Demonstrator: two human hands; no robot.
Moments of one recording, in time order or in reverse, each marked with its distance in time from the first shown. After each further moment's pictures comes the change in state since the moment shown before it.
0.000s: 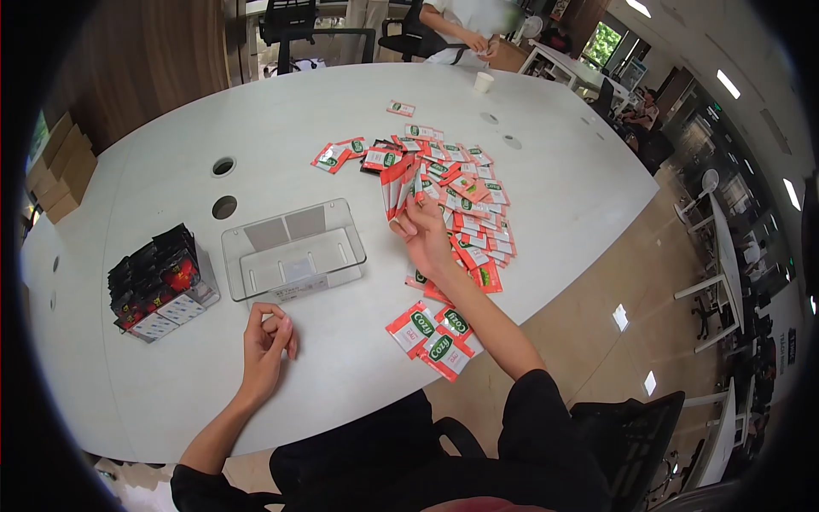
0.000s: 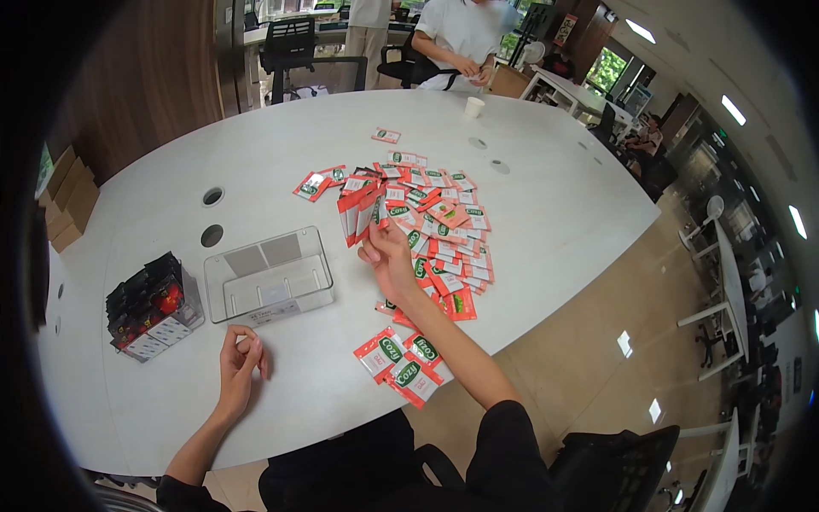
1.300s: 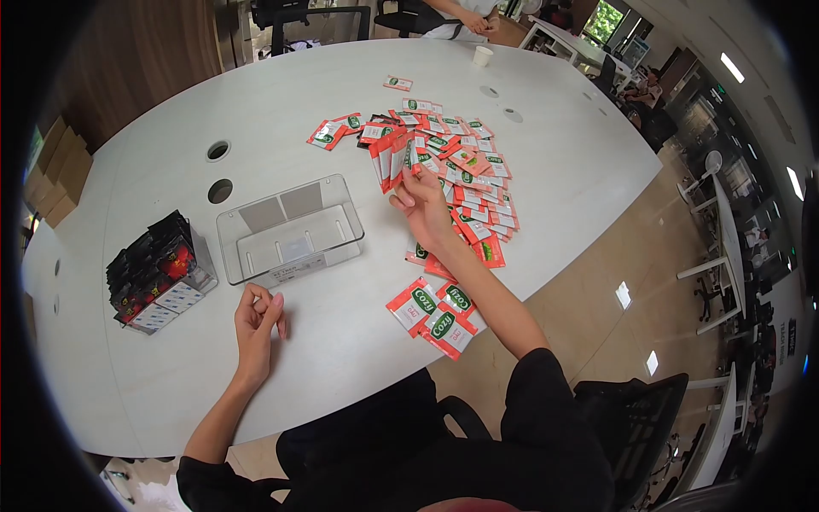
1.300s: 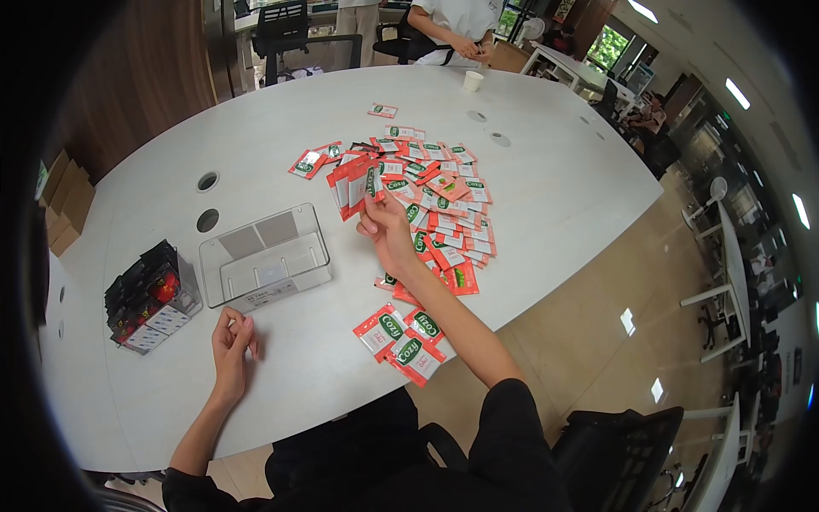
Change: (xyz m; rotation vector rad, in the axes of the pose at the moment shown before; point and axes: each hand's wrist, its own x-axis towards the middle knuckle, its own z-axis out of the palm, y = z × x) left_hand 0.003 -0.003 -0.010 -0.071 0.073 -0.060; right_hand 0.003 -0.003 0.001 -0.022 0.035 0.046
